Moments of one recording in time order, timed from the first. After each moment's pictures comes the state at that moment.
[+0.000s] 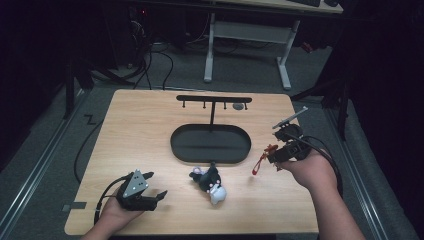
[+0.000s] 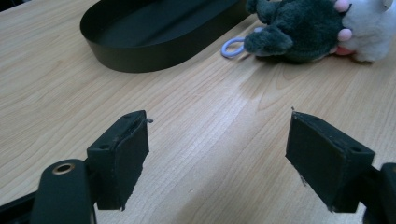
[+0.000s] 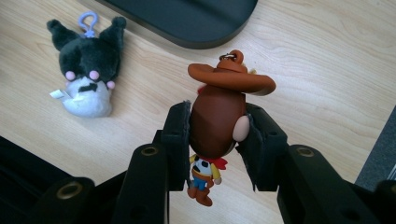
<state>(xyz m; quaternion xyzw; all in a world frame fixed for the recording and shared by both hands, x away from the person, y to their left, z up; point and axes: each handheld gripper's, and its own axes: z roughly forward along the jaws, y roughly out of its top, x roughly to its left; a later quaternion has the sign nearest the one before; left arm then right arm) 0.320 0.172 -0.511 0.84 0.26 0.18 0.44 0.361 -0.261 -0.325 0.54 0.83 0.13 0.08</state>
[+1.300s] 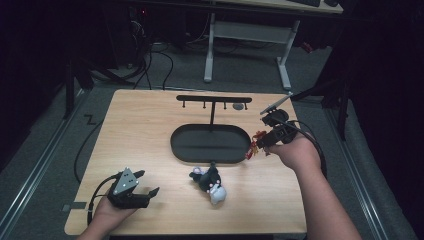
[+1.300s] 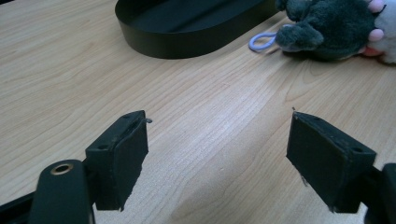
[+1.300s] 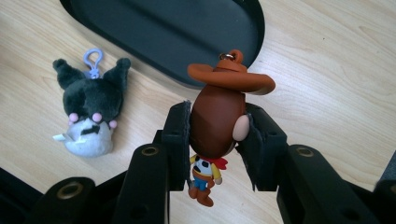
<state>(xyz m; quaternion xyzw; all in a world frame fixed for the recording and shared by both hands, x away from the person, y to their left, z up) 0.323 0.193 -0.512 0.83 0.30 0.19 0.44 0.405 -0.241 -0.324 0.52 0.84 0.15 0.09</state>
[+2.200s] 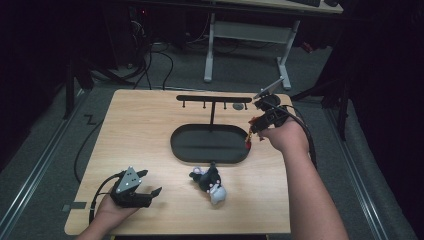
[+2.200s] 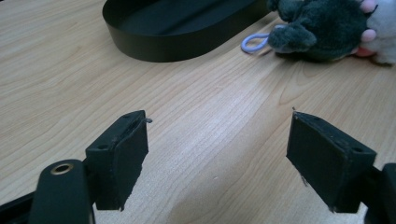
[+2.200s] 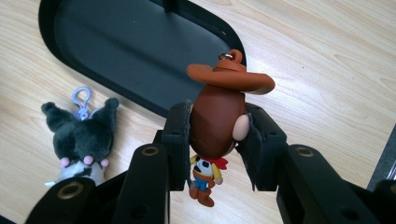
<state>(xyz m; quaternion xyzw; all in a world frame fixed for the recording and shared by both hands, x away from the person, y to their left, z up) 0.328 0.187 -0.513 0.83 0.29 0.18 0.44 0.444 -0.226 -0.314 0.54 0.82 0.14 0.10</state>
